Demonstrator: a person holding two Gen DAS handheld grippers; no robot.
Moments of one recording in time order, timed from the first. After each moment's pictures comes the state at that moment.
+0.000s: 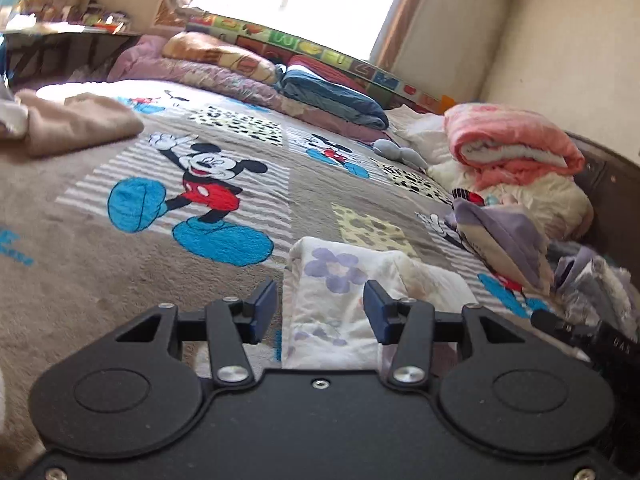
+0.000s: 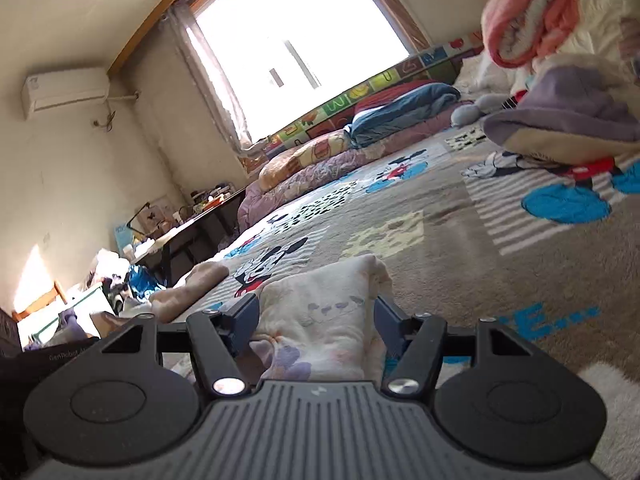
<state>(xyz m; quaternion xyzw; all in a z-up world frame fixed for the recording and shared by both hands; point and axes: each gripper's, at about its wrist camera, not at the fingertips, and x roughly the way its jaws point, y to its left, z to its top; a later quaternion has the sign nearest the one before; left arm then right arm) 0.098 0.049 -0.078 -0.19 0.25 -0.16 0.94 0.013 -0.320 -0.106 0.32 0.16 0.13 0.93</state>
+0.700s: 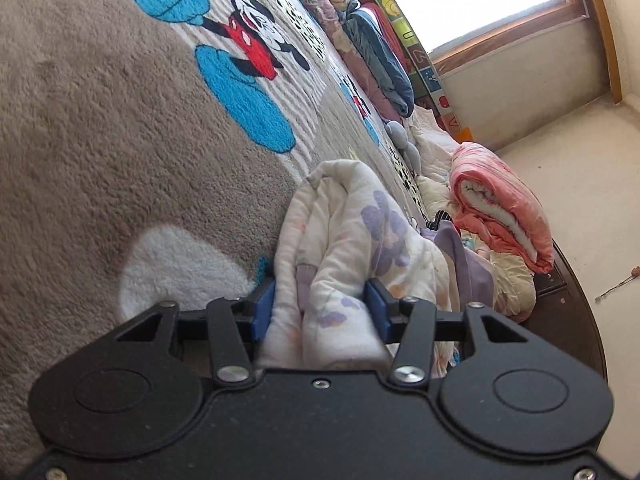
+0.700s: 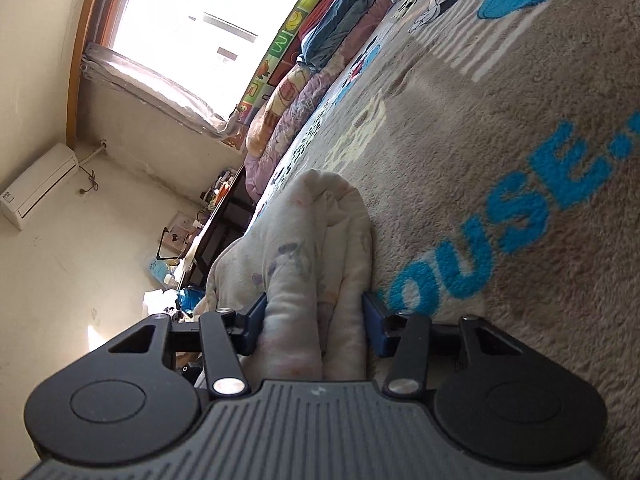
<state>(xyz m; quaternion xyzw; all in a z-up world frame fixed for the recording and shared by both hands) 0.142 0.058 -0.154 -0.42 0.35 -0.19 0.82 0.090 -0.318 -0.191 0.47 0.25 0.18 0.82</state>
